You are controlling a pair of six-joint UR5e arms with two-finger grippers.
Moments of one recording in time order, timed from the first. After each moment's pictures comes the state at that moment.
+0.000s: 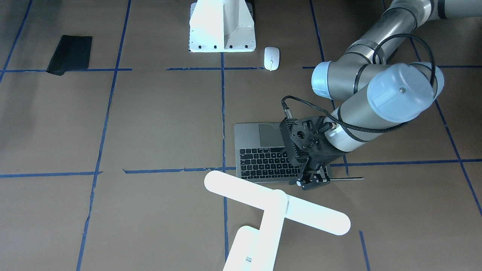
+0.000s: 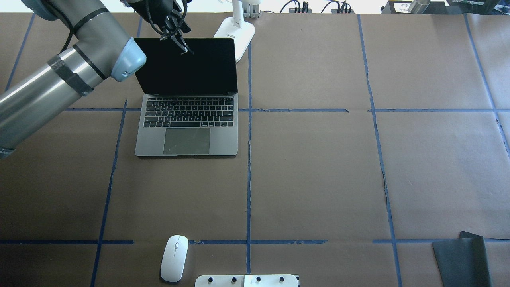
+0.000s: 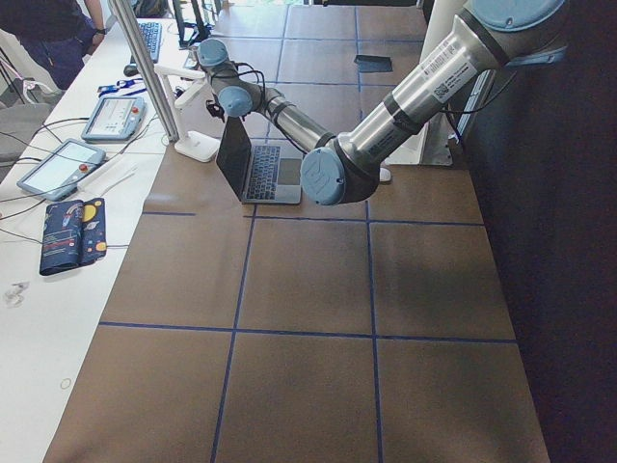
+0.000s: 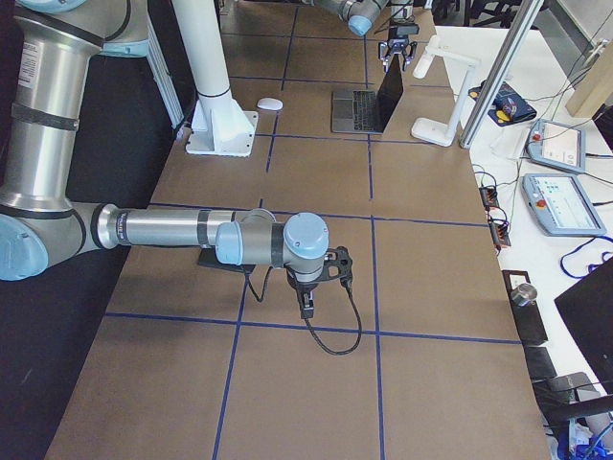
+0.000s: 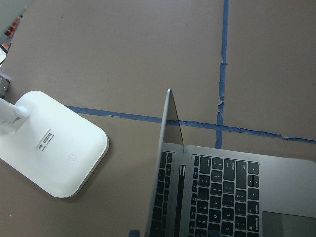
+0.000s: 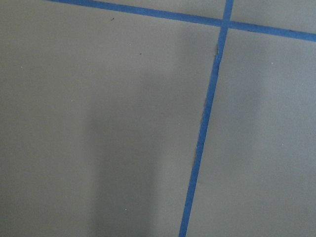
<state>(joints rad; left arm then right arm) -1.00 -2.40 -1.33 -1.93 -2.39 0.34 1.52 -1.83 1.85 -1.57 2.42 -0.13</state>
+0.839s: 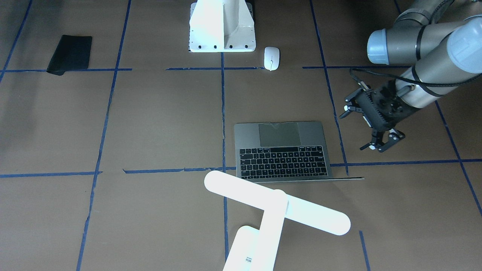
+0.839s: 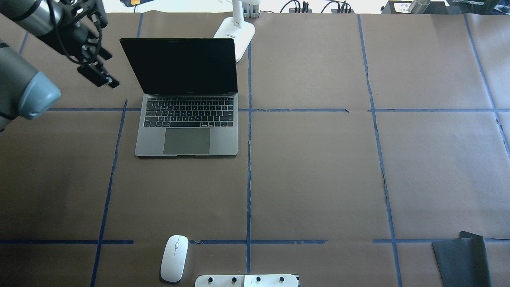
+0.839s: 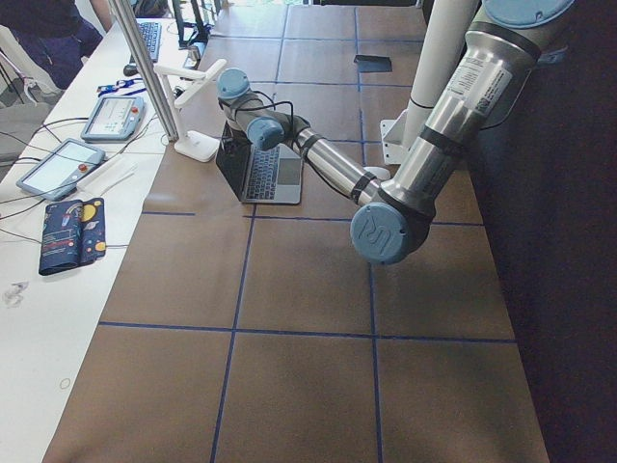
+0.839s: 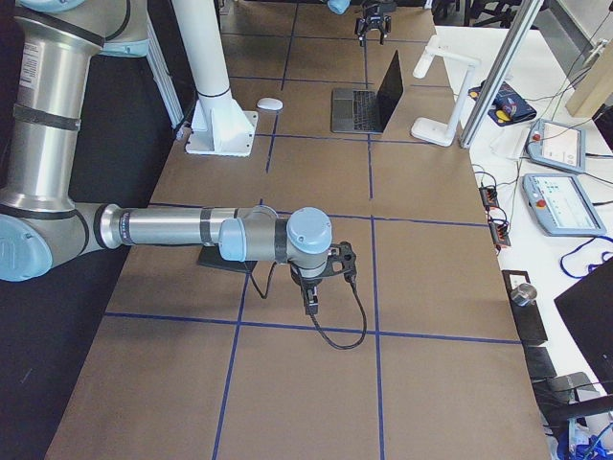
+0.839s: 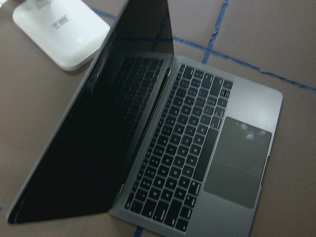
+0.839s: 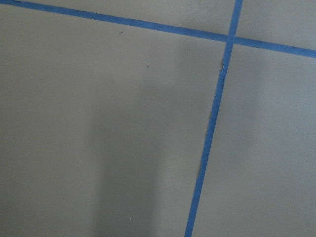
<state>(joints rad) -1.08 -2.00 -1.68 -1.69 -2.41 0.27 1.52 -1.81 1.86 -1.57 2.42 -0.13</state>
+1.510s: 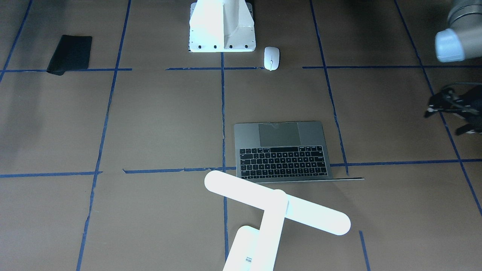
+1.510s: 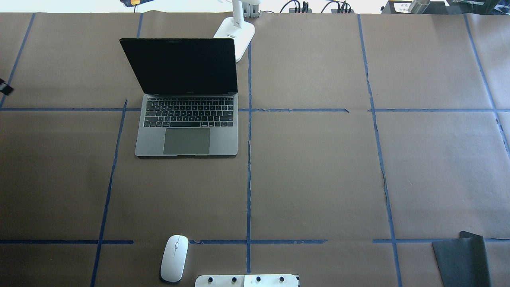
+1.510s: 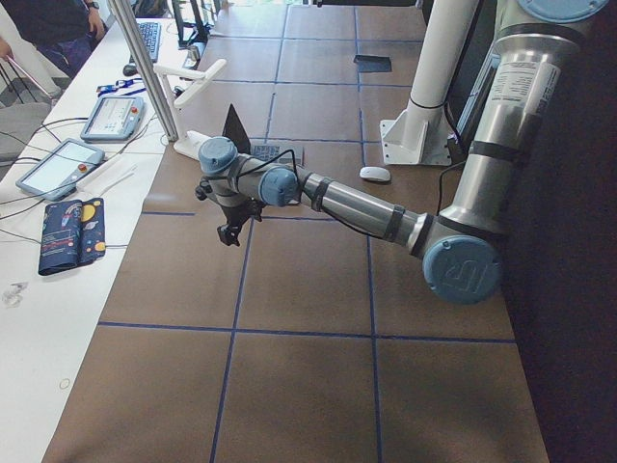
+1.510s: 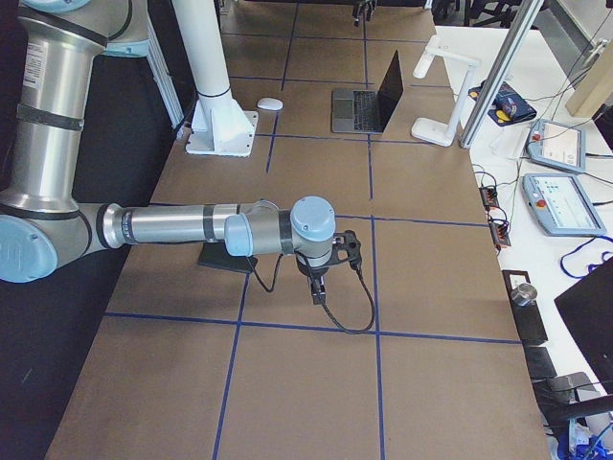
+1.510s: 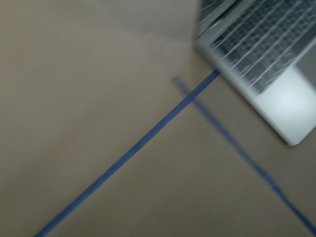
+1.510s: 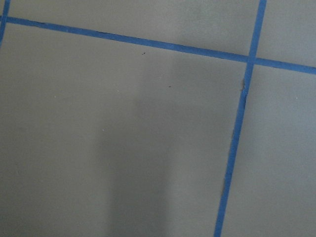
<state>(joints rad) -1.37 -1.77 -1.67 -1.48 -2.41 0.15 1.45 -1.81 1.91 -1.49 2.42 0.06</state>
